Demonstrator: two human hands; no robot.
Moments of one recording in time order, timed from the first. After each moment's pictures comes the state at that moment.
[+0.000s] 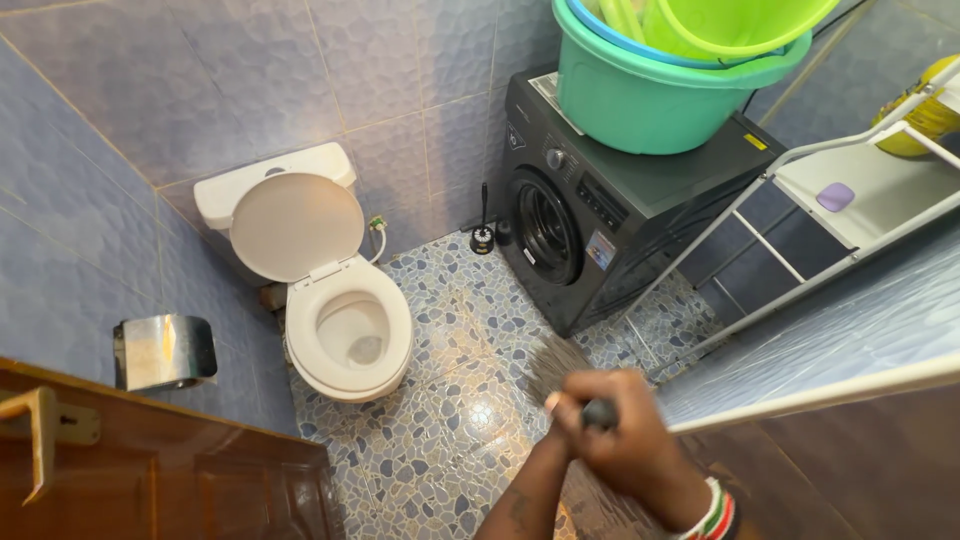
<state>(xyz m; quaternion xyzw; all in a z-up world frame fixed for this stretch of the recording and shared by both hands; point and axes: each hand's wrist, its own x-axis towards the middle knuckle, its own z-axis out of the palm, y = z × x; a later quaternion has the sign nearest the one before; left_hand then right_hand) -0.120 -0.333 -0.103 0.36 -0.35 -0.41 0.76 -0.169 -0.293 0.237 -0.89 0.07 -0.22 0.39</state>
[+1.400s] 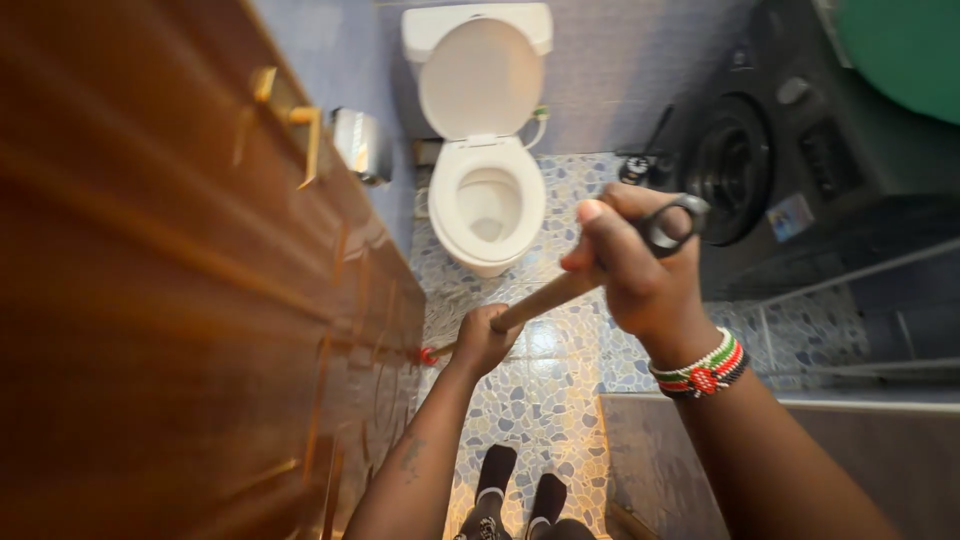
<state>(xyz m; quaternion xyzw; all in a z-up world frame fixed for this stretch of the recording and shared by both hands) -0.074 -0.002 -0.021 0.83 -0.10 -0.10 0.54 -0.092 -0.164 0.264 -0.77 -0.12 -0.16 0.61</state>
